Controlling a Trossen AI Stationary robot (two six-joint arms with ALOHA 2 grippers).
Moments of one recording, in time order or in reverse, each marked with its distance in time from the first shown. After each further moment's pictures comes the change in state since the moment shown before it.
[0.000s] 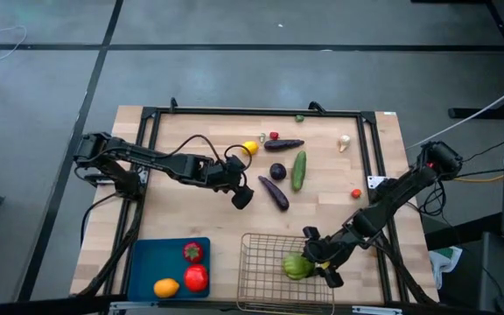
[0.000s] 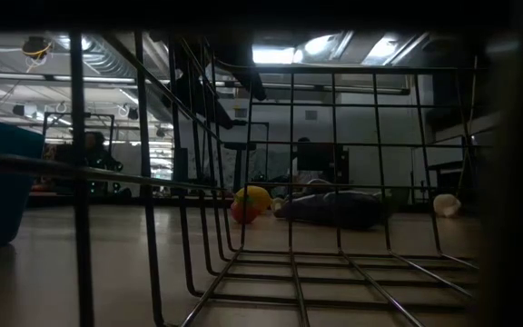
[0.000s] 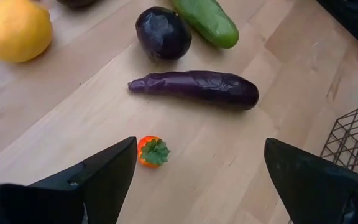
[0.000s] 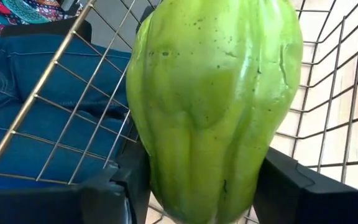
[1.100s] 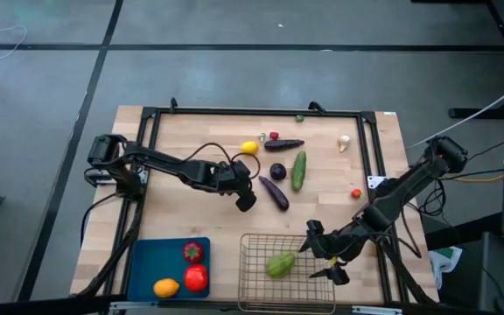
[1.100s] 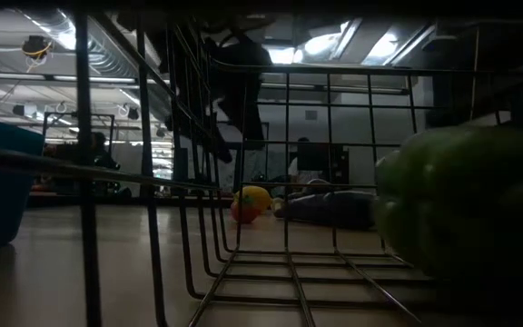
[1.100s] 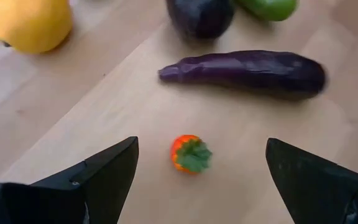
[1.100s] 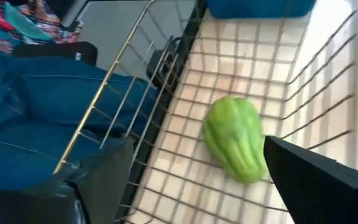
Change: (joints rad) left arm 0.001 0.140 0.000 0.010 -0.088 0.047; right arm 0.000 -0.104 0.127 -0.184 0.063 -0.044
